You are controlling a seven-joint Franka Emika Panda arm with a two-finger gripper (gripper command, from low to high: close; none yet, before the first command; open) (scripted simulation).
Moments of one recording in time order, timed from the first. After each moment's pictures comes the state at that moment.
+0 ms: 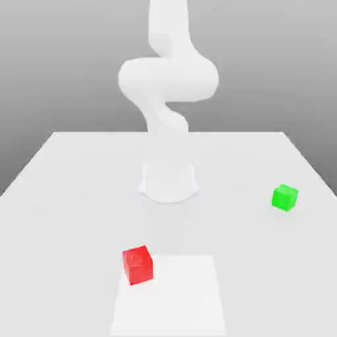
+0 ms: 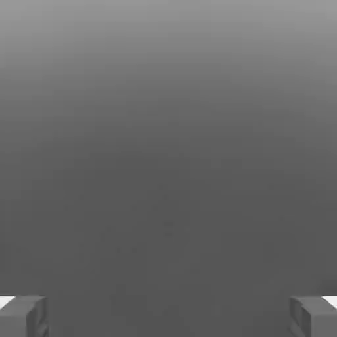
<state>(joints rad) 0.02 -0.73 -0.04 -2.36 0.01 2.35 0.73</state>
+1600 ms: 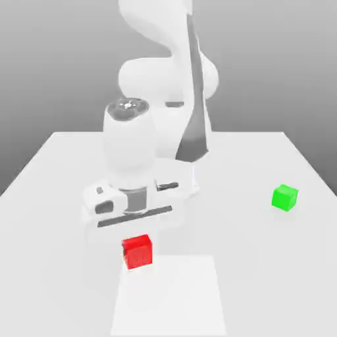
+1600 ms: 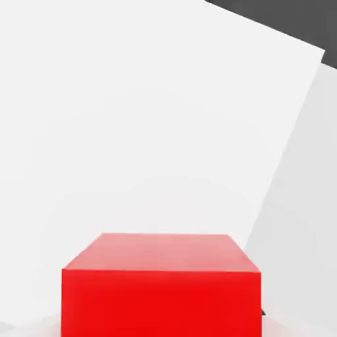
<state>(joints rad) 0.01 -0.02 -0.19 -2.84 -0.01 2.82 0.23</state>
